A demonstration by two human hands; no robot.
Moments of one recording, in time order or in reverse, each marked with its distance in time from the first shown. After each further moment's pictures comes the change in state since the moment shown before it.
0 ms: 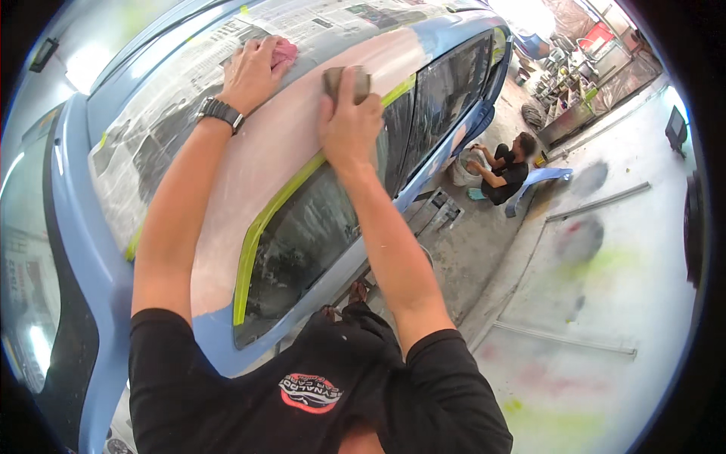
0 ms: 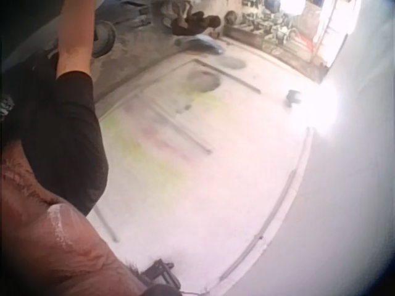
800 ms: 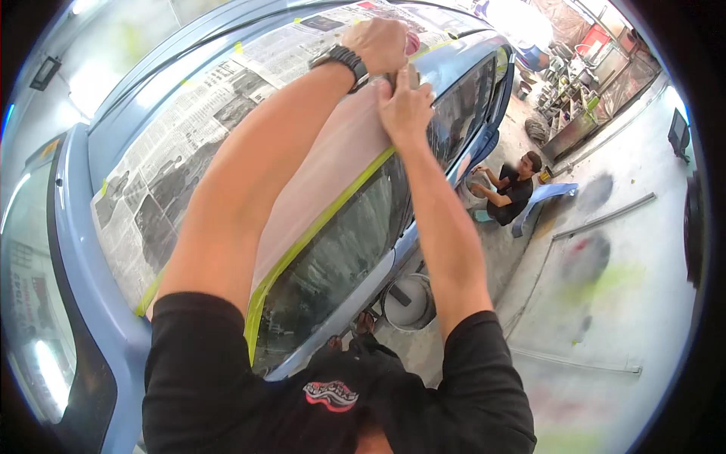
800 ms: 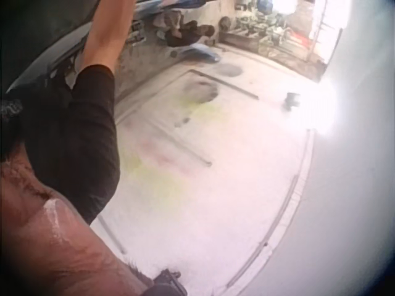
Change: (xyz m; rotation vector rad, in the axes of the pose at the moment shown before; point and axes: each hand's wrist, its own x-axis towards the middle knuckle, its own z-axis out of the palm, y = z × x) left_hand 0.189 0.172 0.033 -0.259 -0.098 0.398; right_hand 0.149 0.096 -0.003 -0.191 -0.017 0.098
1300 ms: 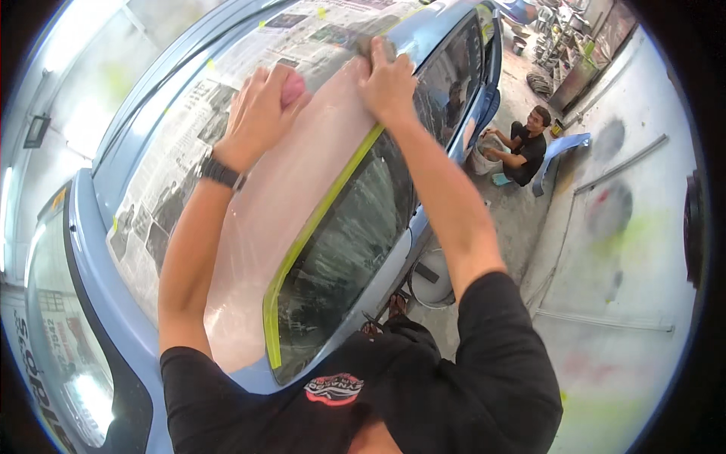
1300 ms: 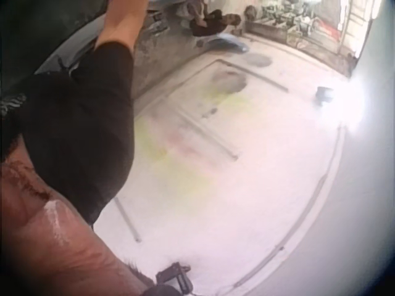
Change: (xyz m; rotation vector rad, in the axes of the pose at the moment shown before) left_hand -0.160 -0.037 -0.036 0.001 0.087 -0.032; right_hand 0.002 0.007 0.033 0.103 0.074 -0.039
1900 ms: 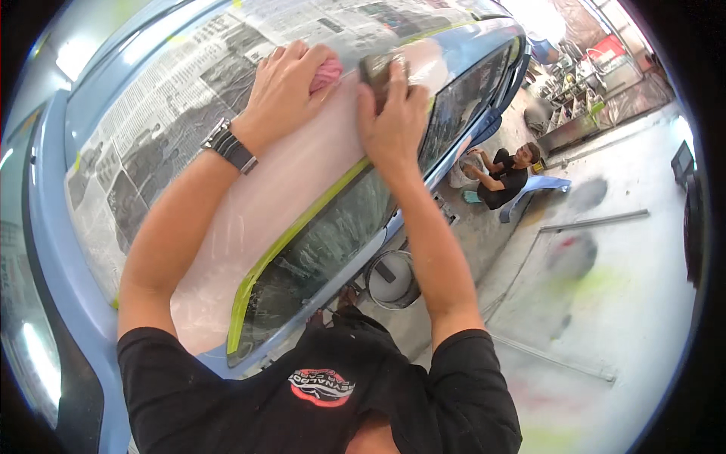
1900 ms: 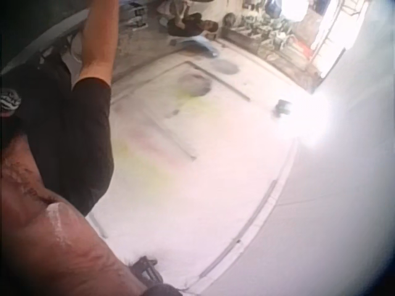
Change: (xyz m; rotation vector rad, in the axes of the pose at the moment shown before) left_hand -0.047 -0.017 0.019 0.038 0.166 -0.056; right_hand -0.080 -0.050 -0.026 0.172 0.019 -0.221
